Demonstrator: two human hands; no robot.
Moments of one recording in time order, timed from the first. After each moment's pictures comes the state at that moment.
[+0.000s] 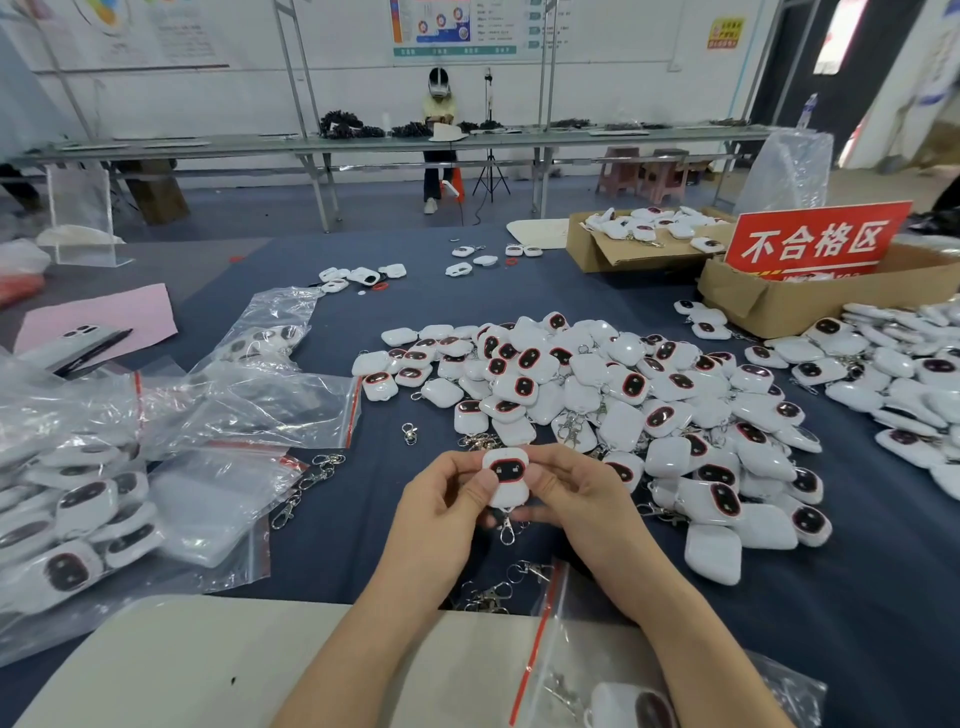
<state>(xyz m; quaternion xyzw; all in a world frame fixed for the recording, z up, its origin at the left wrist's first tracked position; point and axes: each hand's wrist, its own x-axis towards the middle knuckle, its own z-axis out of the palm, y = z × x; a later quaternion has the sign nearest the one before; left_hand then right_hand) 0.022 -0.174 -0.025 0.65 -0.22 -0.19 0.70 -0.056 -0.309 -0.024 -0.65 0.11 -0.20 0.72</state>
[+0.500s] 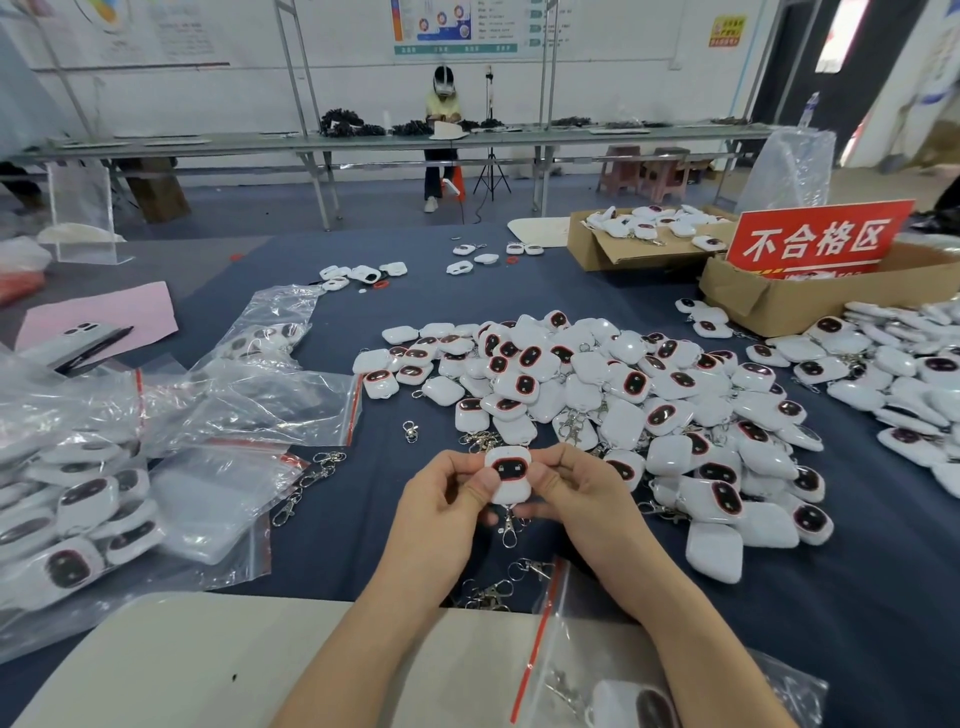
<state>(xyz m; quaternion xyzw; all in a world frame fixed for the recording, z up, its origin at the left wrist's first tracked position) 0.025 -0.174 -0.028 0.68 -0.21 -0.17 0.68 -0.054 -0.310 -0.026 -0.65 0.15 -0.20 0.72</state>
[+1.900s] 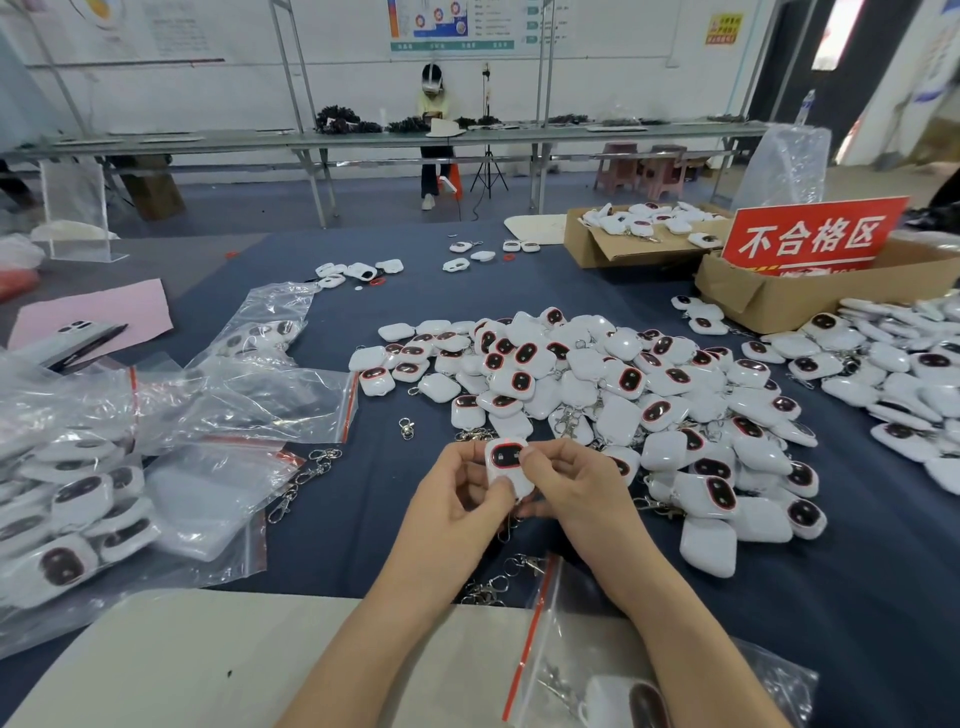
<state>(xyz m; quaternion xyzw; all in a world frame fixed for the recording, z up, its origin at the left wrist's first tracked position) 0.010 -0.175 -0.019 0.67 -0.26 -0.18 0.67 -0.049 -0.305 -0.021 -0.63 0.21 -0.22 0.71</state>
